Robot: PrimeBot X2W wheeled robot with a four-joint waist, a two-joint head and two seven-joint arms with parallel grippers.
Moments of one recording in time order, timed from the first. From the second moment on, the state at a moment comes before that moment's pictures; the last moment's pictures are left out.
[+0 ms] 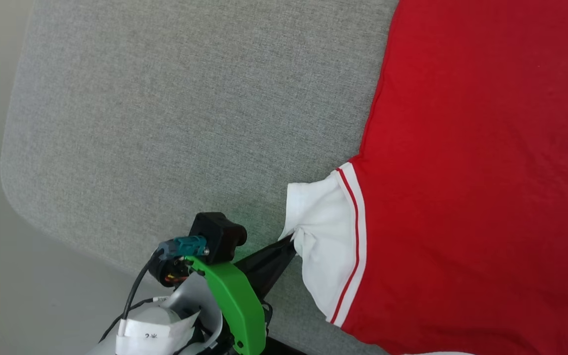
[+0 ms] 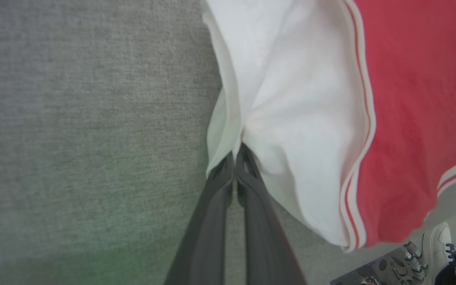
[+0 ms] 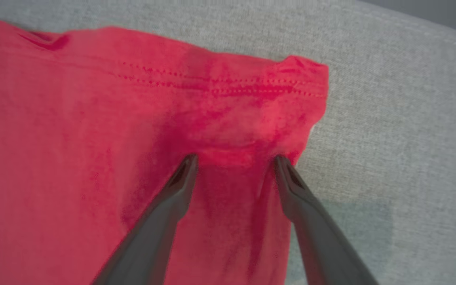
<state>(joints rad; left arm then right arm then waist) -0.32 0.53 -0.77 -0.24 -0.81 0.10 0.24 -1.17 -0.57 -0.06 0.32 0.25 0.13 1.37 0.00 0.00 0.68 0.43</state>
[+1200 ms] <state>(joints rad) -0.28 0.60 -0.73 -0.18 -0.85 0.17 0.26 -0.62 -0.54 -0.10 0.29 0.44 0.13 1.18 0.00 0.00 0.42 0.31</state>
